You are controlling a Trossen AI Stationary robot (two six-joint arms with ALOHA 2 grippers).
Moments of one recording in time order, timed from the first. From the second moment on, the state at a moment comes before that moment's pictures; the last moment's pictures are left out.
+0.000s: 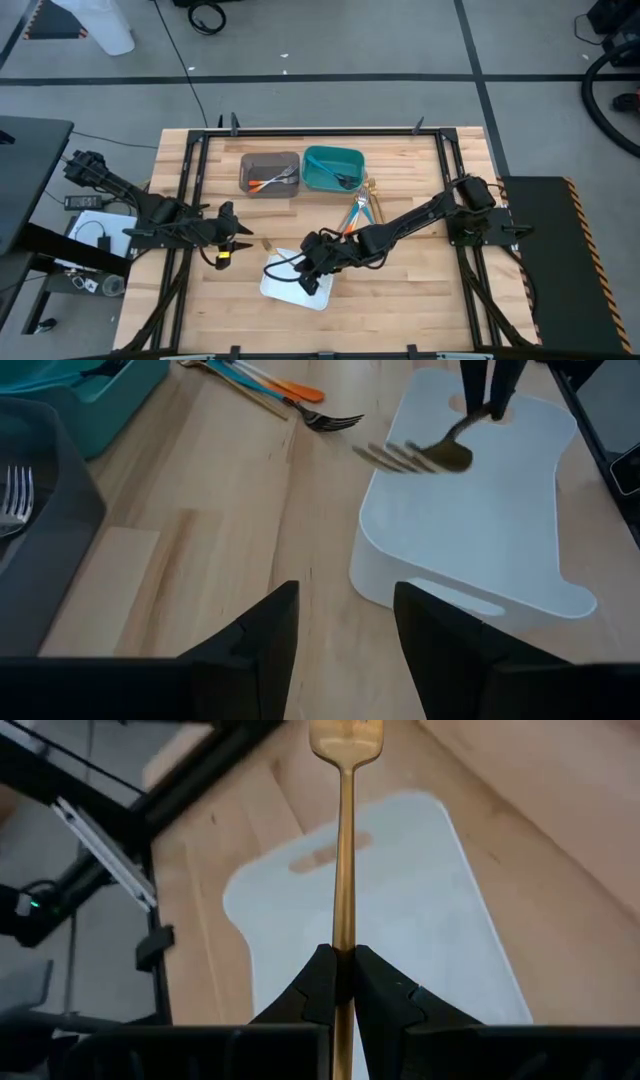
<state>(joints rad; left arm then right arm) -0.49 0.73 0.45 -0.40 -0.39 -0.45 0.33 1.98 1.41 -0.10 0.20 0.86</state>
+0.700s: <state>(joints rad) -0.49 0.73 0.45 -0.44 -0.39 -0.45 0.37 2.03 1.41 -0.15 0.18 0.97</state>
